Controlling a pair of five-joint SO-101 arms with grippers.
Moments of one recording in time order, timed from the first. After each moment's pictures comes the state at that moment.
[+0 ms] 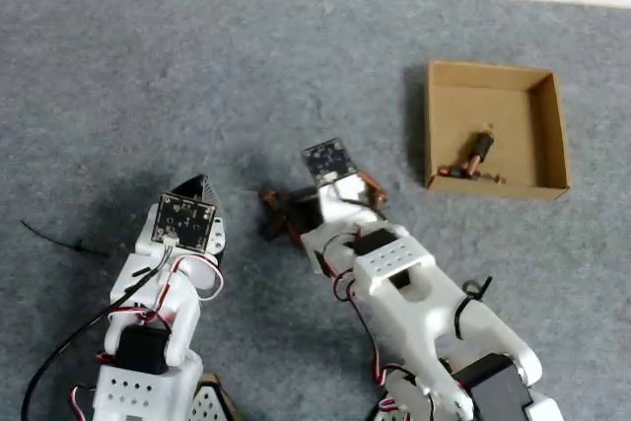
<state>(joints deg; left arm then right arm) 2.7 -103.8 96.0 36.2 -5.4 -32.4 -19.6 60.1 27.0 0.1</state>
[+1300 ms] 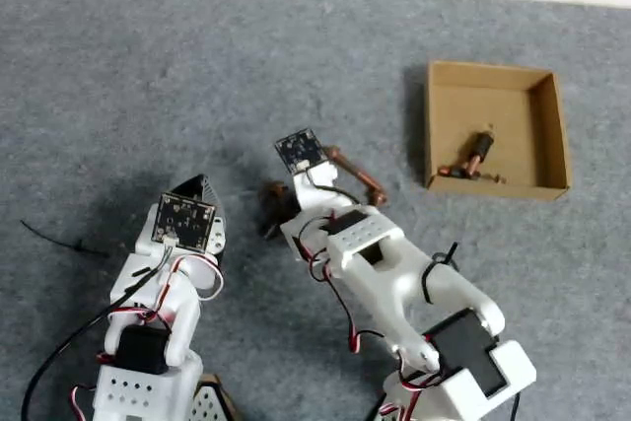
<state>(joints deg) 2.7 -103.8 96.0 36.0 -5.4 -35.3 -3.9 48.9 24.3 0.1</state>
